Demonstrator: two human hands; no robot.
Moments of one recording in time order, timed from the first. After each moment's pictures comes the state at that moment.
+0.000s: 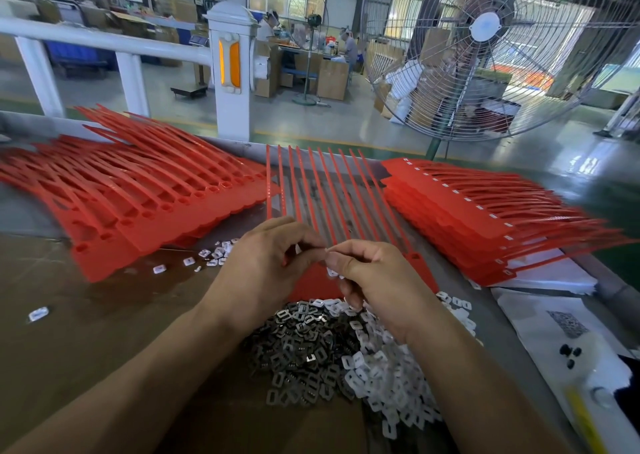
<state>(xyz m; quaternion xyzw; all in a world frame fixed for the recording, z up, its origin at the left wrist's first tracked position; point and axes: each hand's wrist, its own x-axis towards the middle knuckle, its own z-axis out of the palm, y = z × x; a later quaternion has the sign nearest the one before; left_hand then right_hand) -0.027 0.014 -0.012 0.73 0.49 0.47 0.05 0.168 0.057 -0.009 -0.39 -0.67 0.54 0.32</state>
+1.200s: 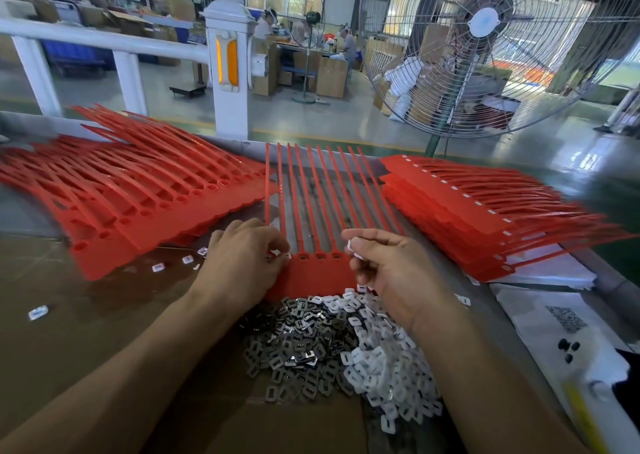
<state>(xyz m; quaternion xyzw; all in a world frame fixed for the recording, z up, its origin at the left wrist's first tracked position) -0.045 0.025 -0.022 0.65 0.69 0.31 0.03 0.176 0.076 -0.015 -0.43 -0.52 0.61 0.43</state>
